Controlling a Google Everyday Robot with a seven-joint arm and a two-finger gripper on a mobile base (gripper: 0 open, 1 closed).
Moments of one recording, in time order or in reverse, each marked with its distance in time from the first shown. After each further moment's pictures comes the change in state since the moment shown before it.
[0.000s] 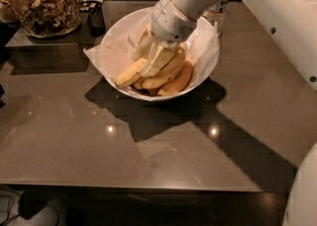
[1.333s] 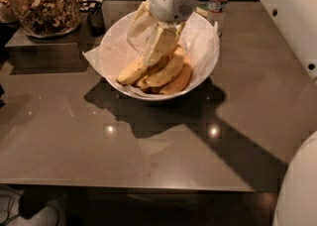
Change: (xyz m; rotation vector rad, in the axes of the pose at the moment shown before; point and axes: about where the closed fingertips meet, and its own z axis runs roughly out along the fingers) arm -0.022 -0.014 -0.034 0.035 0.046 -0.036
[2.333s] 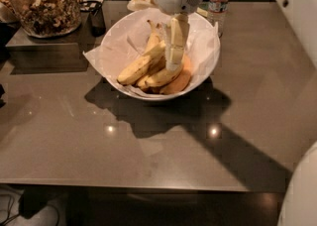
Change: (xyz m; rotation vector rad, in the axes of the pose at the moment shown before) arm -0.008 0.014 -0.024 -0.022 0.028 -0.013
